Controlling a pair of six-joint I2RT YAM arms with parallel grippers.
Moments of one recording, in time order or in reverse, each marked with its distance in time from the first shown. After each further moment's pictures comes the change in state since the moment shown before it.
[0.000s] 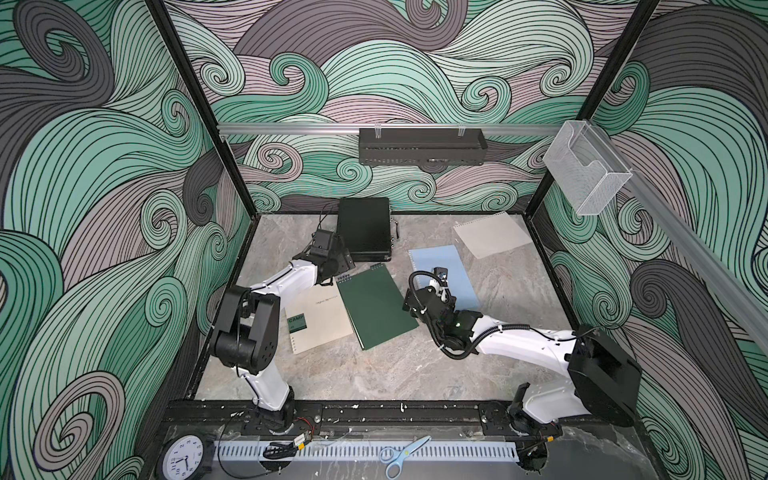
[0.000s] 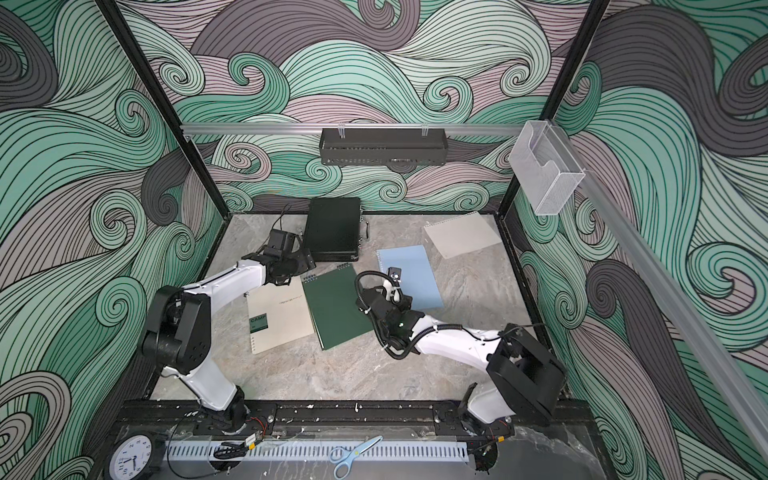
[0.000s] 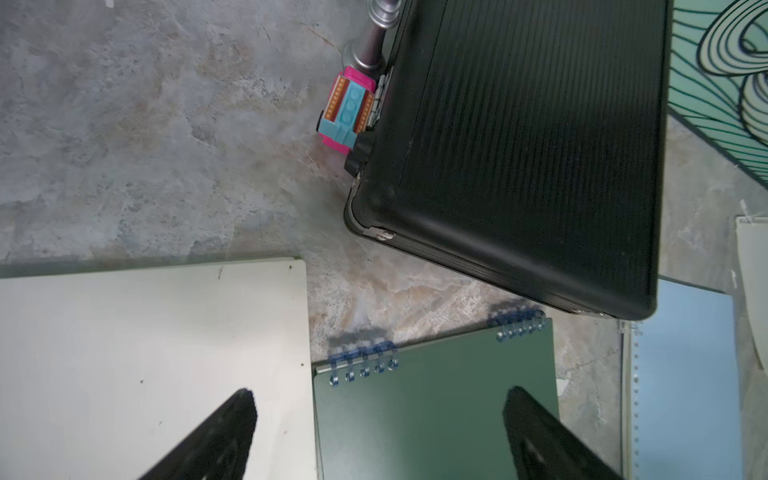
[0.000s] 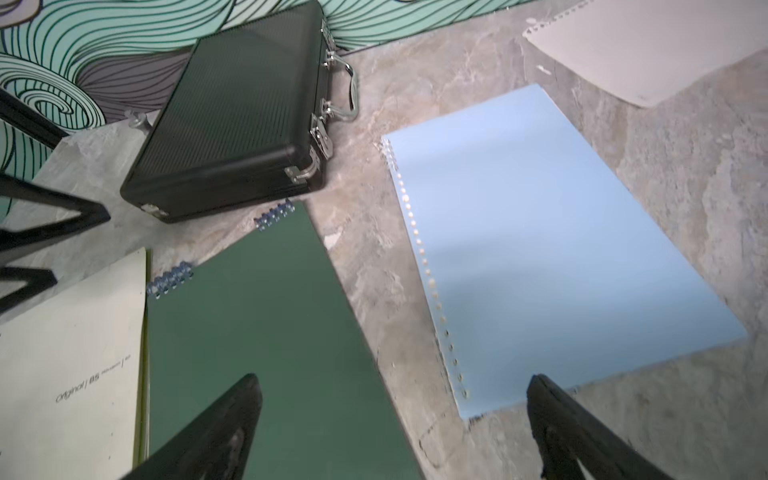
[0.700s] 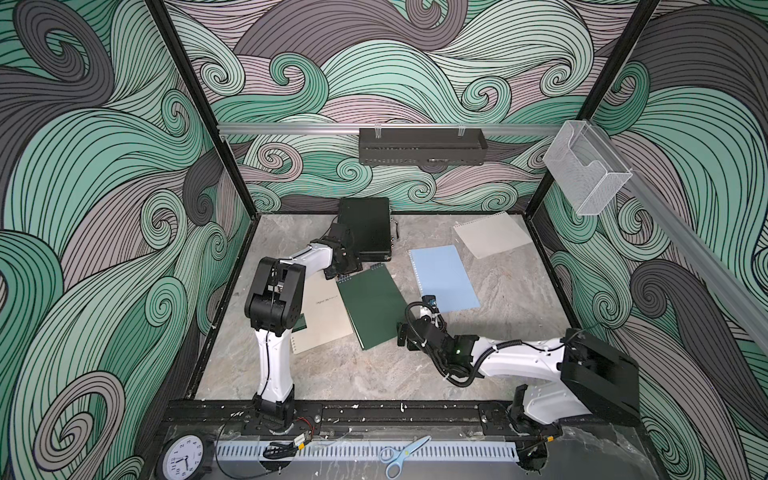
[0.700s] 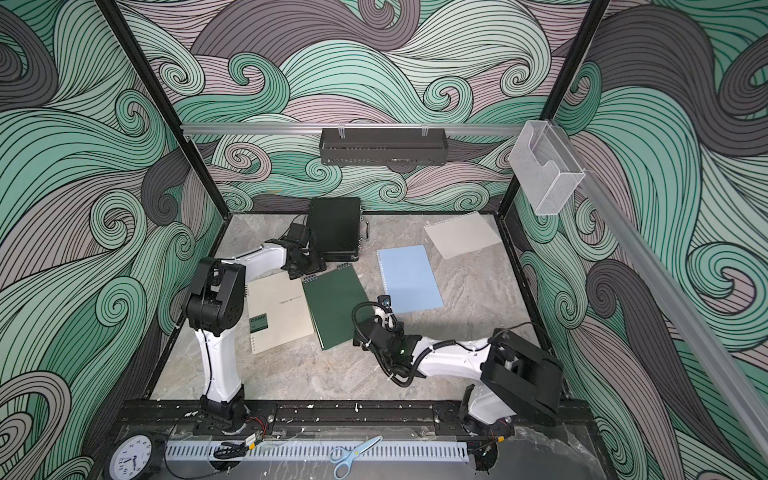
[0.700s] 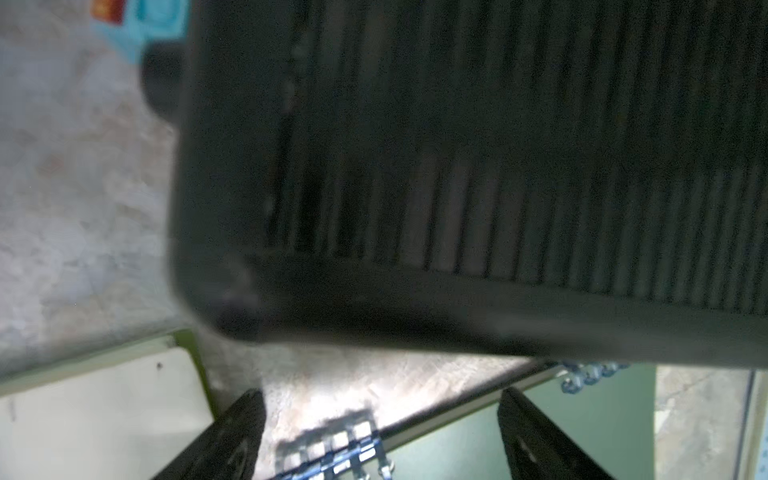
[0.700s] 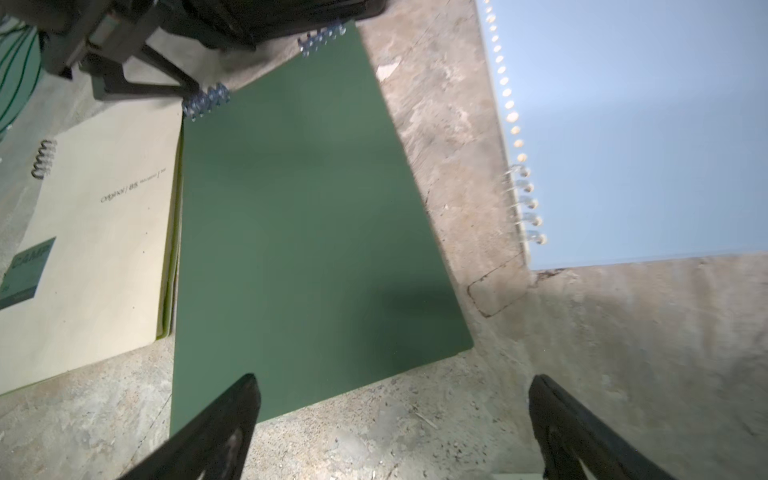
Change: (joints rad) left arm -0.002 0.316 0.275 -0.153 0.126 0.129; right arm 0.122 0.061 -0.169 0.174 -0.193 0.006
